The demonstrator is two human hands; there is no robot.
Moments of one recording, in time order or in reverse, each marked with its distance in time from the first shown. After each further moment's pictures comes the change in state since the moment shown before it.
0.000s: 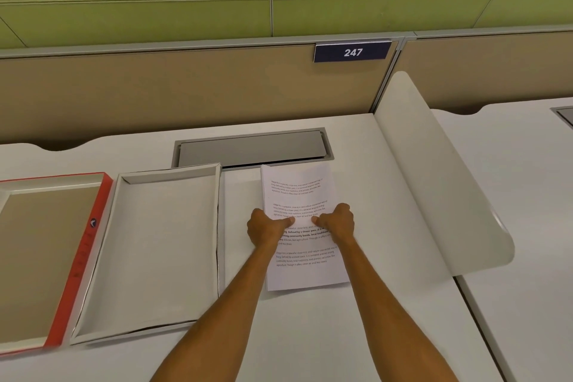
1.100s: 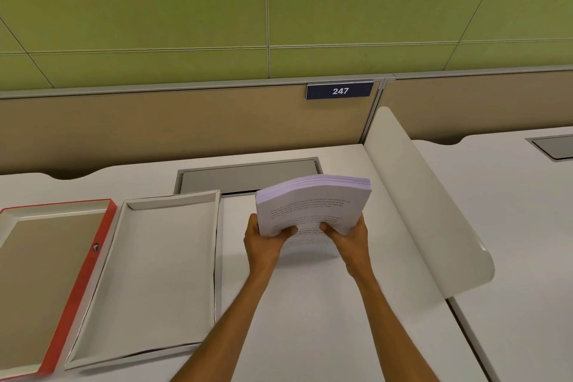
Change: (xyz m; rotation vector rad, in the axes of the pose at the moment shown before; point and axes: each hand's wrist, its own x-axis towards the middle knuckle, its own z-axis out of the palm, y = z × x) left_hand -0.053 0.024 -0.028 -0.536 0.031 0.471; right_hand -0.033 0.010 -0.049 0.524 0.061 -0.505
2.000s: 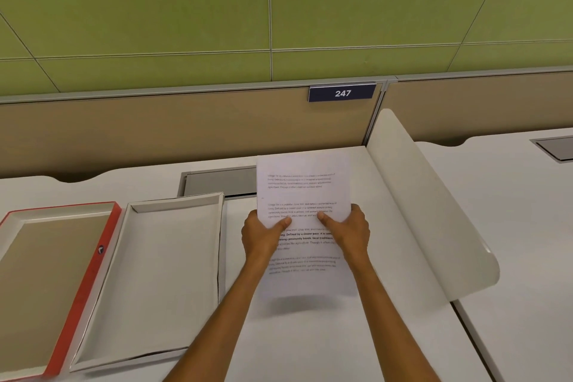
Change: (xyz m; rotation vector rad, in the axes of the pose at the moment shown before) left_hand 0.023 0.017 -0.009 0.310 -0.027 -0.167; right_hand 0.013 -0.036 0.020 -0.473 0.088 0.184
